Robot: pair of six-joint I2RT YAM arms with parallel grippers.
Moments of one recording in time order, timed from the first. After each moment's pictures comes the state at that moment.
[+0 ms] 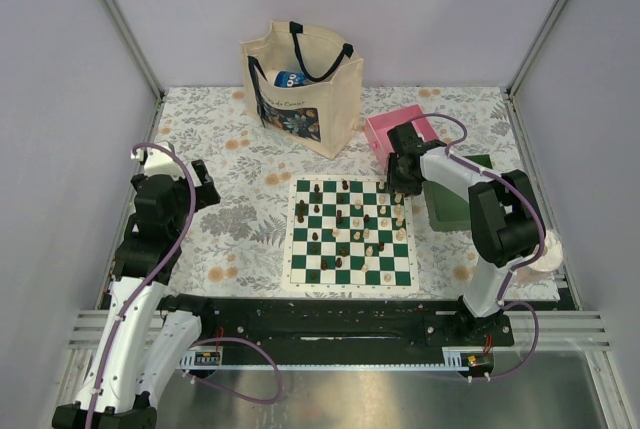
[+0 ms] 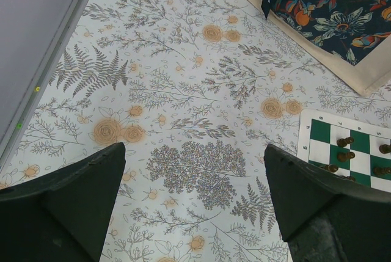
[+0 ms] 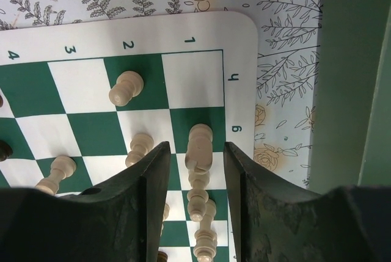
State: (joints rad) left arm -0.13 0.64 0.79 -0.53 -0.27 -0.24; right arm 0.38 1.82 1.22 -0.57 0.15 0.46
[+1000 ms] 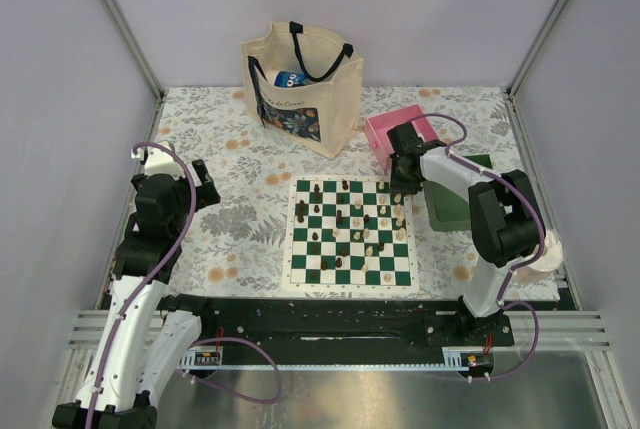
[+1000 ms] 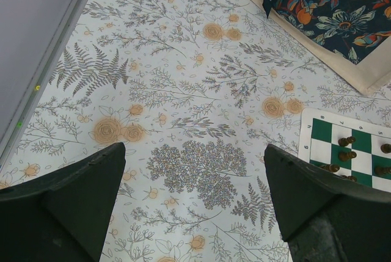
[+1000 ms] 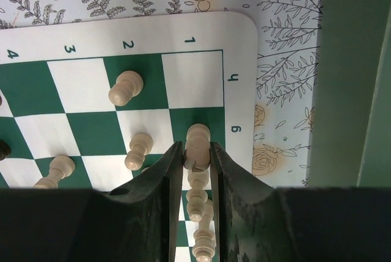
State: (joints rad) left arm -0.13 0.64 0.79 -0.53 -0.27 -0.24; right arm 0.38 1.82 1.22 -0.57 0.15 0.45
